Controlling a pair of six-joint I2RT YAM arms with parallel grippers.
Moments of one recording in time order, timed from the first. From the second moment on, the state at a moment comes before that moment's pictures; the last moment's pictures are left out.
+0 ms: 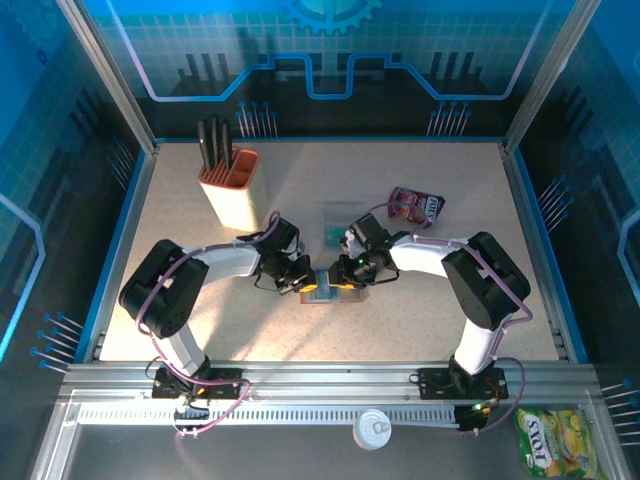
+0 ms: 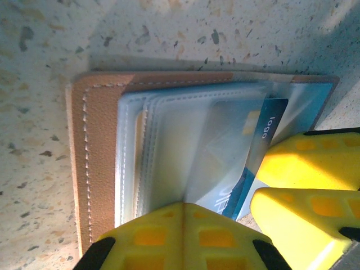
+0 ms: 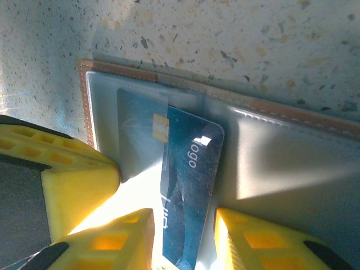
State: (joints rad) left arm -0.51 1.72 0.86 -0.30 0.53 -0.90; right arm 0.60 1.78 0.94 -0.31 -0.53 0.64
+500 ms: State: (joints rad) left arm -0.51 1.72 0.86 -0.30 0.53 -0.90; right arm 0.60 1.79 0.94 -0.26 -0.58 0.68
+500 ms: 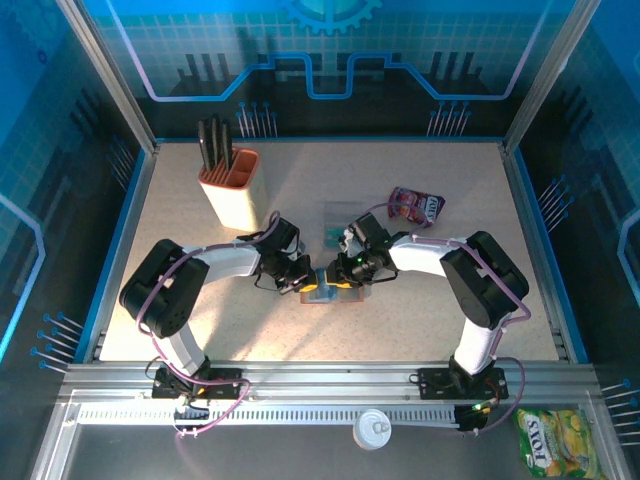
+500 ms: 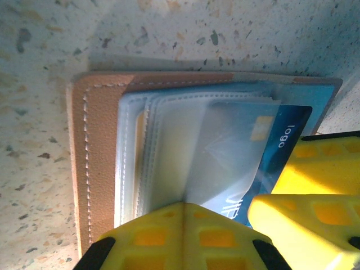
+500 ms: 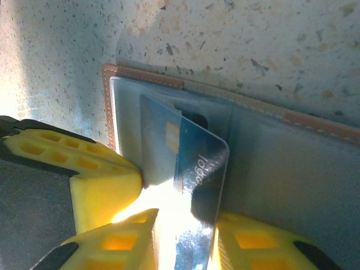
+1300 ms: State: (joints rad) left arm -0.51 1.72 0.86 -0.30 0.53 -0.90; right arm 0.58 1.75 0.91 -0.25 -0.58 0.69
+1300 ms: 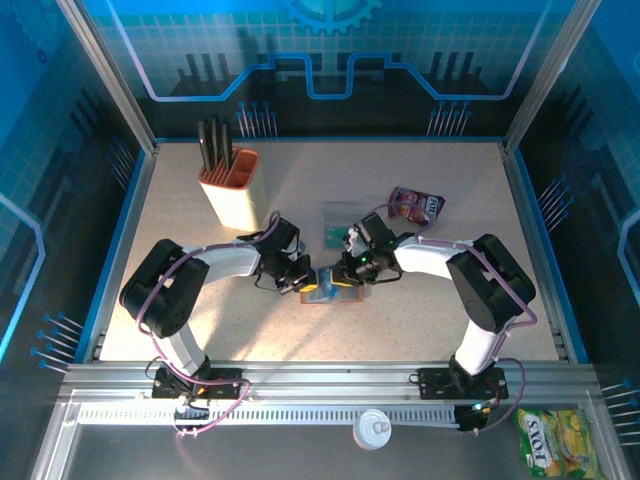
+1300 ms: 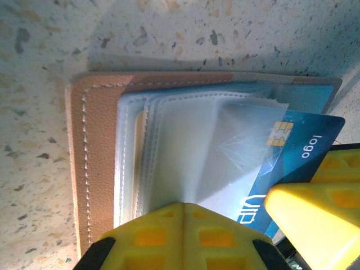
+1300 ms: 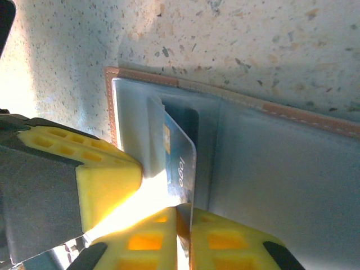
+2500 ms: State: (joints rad) left arm -0.50 1.62 0.88 -0.38 0.51 -0.85; right arm 0.53 1.65 1.18 -0.69 -0.41 0.16
